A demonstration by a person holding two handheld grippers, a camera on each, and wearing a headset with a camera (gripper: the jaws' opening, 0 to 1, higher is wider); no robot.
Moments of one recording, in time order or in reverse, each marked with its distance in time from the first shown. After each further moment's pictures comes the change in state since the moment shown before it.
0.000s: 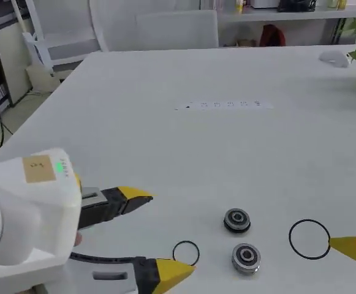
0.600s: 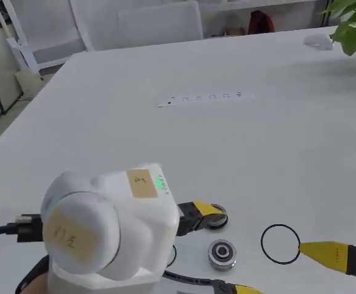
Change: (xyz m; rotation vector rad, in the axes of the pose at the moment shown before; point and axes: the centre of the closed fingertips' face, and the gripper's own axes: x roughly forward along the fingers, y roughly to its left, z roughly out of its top) left arm 0.084 -0.080 0.037 0.066 0.013 -0.227; right arm -0.009 -0.019 -0.014 0.201 -0.065 0.125
